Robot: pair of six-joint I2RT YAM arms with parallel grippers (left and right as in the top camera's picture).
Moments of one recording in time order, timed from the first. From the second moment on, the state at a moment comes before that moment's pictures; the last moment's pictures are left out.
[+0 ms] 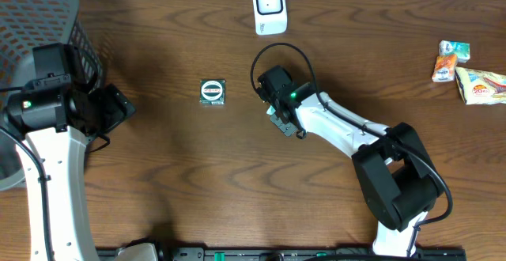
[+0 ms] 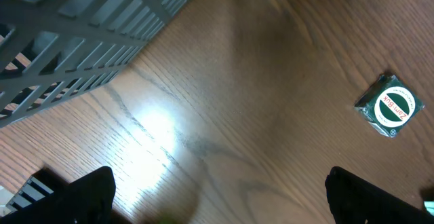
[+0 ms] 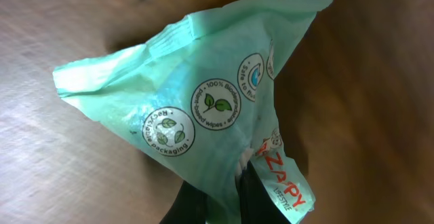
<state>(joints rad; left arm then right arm) 0.23 1.34 1.41 -1.32 -0.09 -0.49 0.60 1.97 1.29 -0.66 0.25 -0.17</state>
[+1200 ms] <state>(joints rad) 0.23 1.34 1.41 -1.32 -0.09 -0.49 0.00 1.97 1.12 -0.76 -0.76 0.10</state>
